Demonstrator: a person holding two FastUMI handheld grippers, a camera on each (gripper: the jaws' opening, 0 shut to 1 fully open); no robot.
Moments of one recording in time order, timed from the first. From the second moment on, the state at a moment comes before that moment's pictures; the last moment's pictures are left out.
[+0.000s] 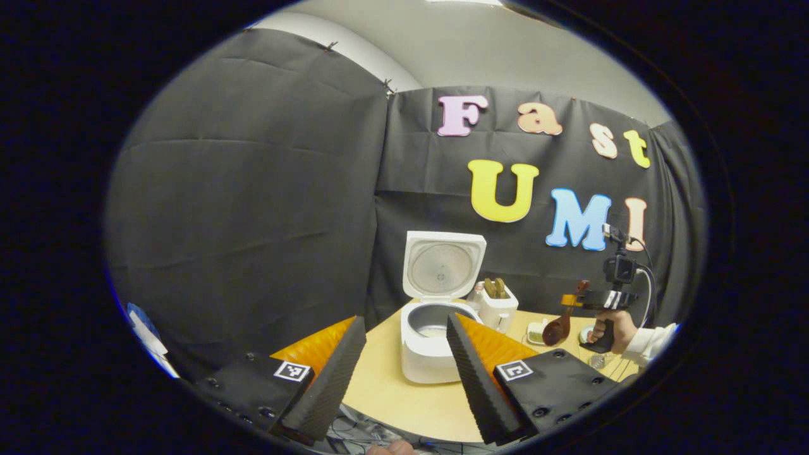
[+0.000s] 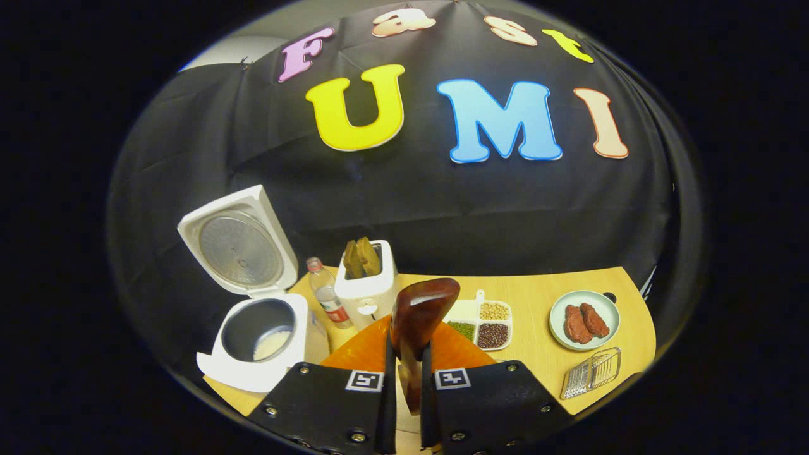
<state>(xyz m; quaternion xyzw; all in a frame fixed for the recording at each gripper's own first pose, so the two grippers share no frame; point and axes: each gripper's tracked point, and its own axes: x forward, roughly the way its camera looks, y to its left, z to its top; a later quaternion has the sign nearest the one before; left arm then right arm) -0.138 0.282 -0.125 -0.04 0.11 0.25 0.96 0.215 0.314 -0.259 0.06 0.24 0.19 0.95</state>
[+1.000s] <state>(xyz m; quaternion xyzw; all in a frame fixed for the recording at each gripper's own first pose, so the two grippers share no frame) -0.117 0.284 -0.149 -0.03 0.15 0.27 0.95 0.229 0.325 -0.379 0.23 0.40 0.15 0.87</state>
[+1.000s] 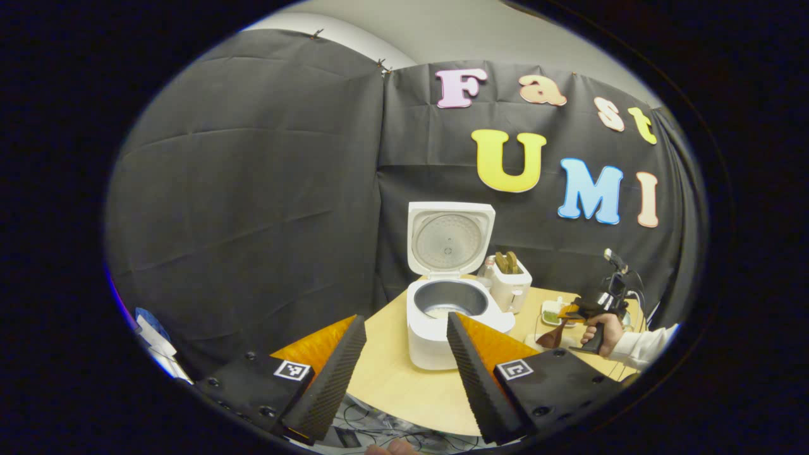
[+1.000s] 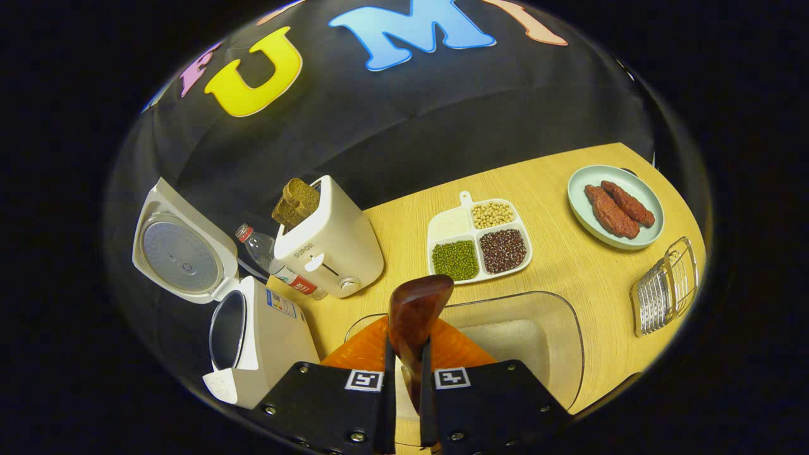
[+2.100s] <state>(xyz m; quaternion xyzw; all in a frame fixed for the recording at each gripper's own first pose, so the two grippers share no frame) -0.134 0.261 -0.111 -0.01 0.10 0.24 0.97 0.211 0.303 -0.219 0.46 0.33 0.20 0.80</state>
